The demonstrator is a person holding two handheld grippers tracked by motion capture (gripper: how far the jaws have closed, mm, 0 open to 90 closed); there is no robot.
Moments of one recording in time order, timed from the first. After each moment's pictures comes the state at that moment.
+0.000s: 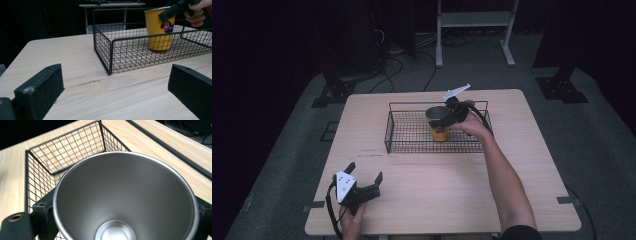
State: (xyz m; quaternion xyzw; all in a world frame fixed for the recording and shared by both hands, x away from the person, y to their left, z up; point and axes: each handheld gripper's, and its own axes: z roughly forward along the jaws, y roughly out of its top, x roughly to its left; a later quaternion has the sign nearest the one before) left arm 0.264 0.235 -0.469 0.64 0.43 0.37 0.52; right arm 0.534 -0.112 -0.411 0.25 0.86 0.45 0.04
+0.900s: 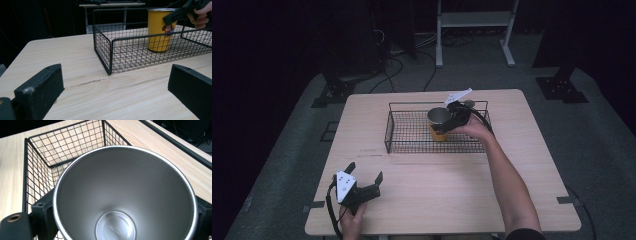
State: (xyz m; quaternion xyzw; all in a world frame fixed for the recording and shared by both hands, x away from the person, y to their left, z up) left arm 0.264 0.235 -0.469 0.64 0.43 0.38 0.52; right arm 0.523 -0.118 -0.416 0.23 0.86 0.45 0.07
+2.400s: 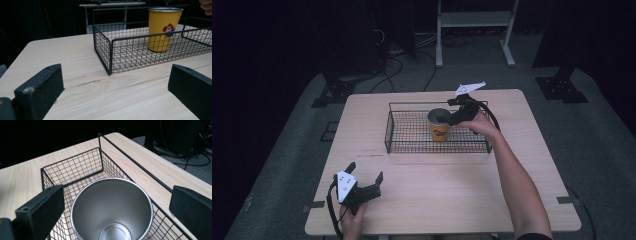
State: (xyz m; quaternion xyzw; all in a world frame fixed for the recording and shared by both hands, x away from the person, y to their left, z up) left arm 0.264 0.233 -0.469 0.64 0.43 0.38 0.51; right arm 0.512 -0.140 -0.381 0.25 0.82 0.51 0.09
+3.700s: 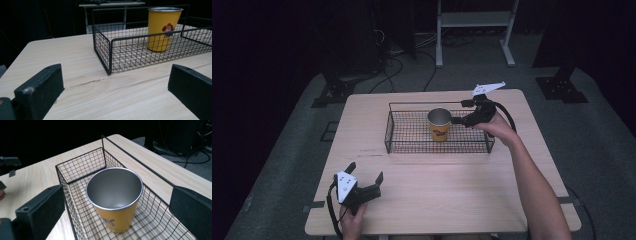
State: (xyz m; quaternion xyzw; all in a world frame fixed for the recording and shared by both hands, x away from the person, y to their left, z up) left arm 0.264 0.233 -0.469 0.64 0.43 0.38 0.51; right arm 0.487 -0.183 -0.365 0.26 0.81 0.52 0.07
